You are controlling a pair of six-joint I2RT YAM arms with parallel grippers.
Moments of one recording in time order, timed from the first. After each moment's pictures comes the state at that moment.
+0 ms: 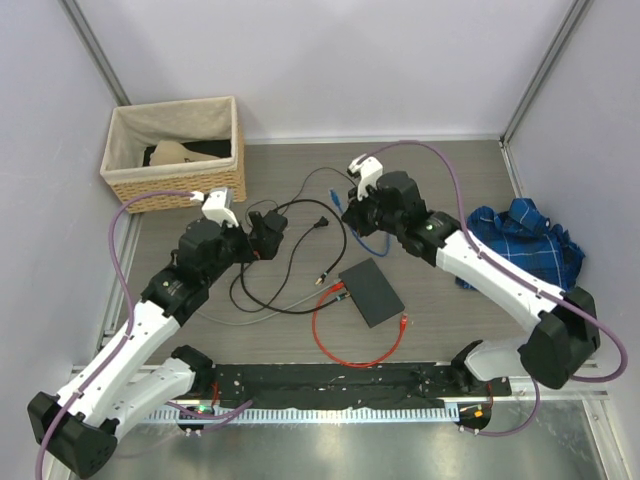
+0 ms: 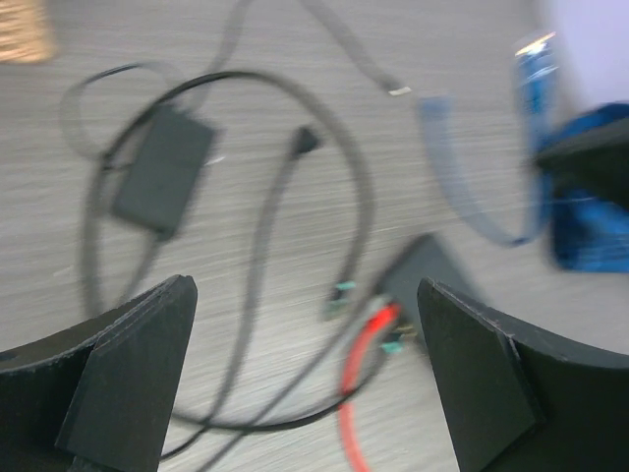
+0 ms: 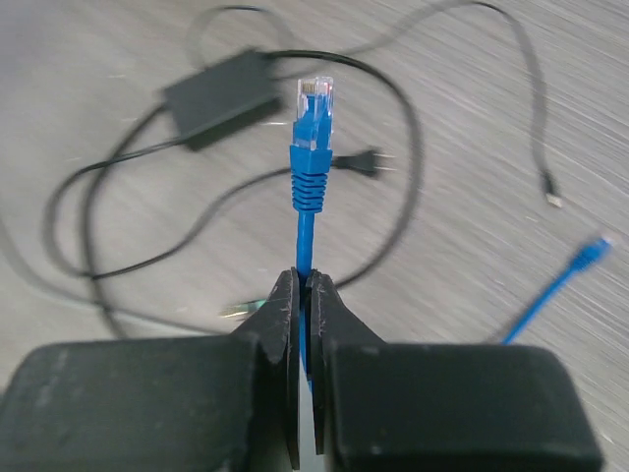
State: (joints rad) left arm -0.52 0.83 0.77 -0.32 -0.12 -0.48; right arm 0.62 1.38 1.15 -0.28 -0.05 0.08
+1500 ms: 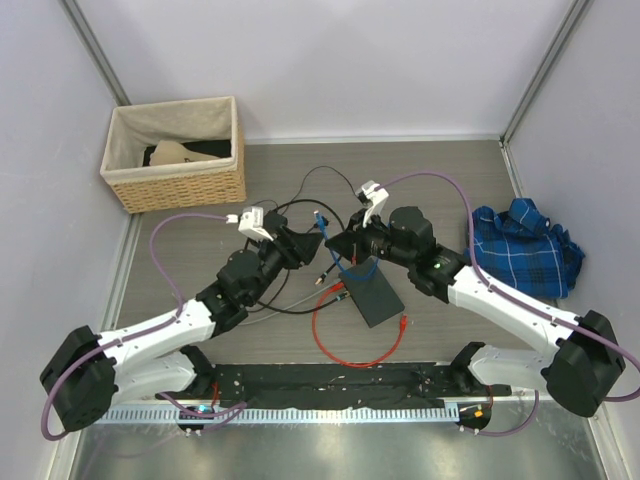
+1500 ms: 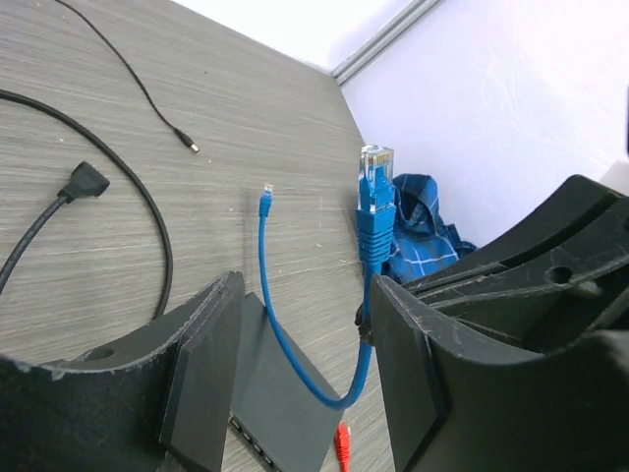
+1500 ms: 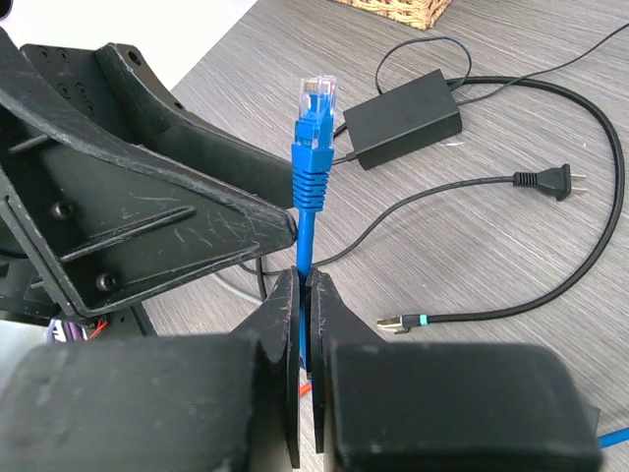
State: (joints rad) left arm -0.84 1.05 0.49 0.55 -0.29 -0.79; right arm 0.74 1.16 0.81 0.11 -0.24 0.34
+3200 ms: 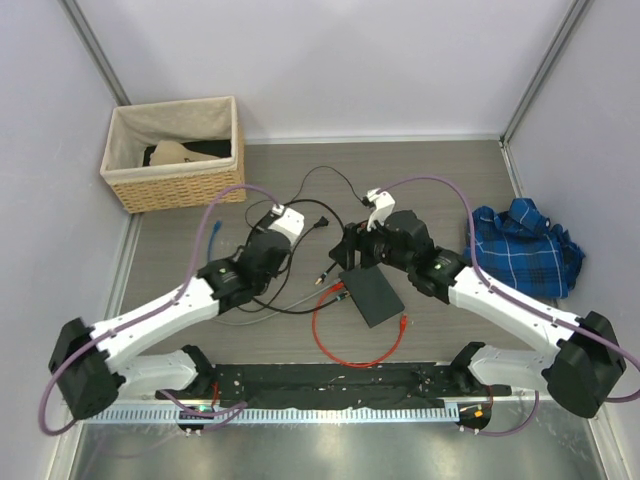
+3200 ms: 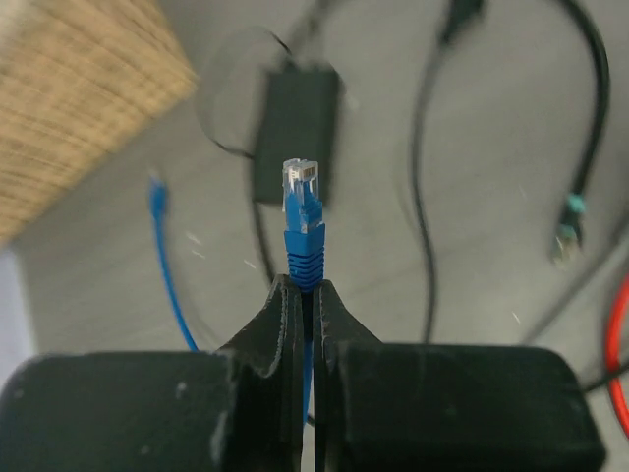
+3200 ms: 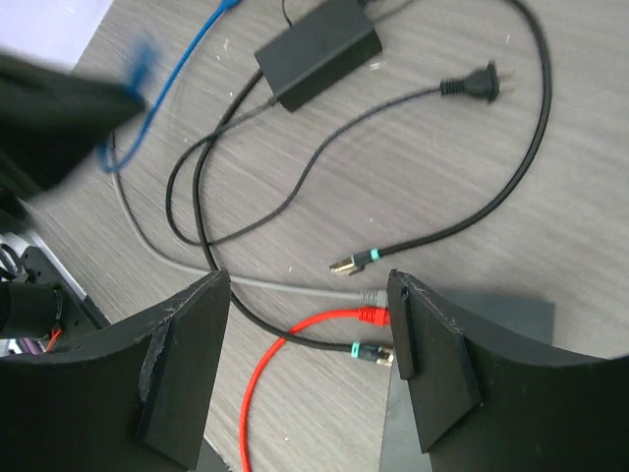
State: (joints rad) left arm -0.85 1.09 0.84 -0.35 -0.63 0.03; right arm 0.74 1.15 0.82 -0.07 -0.09 0.38
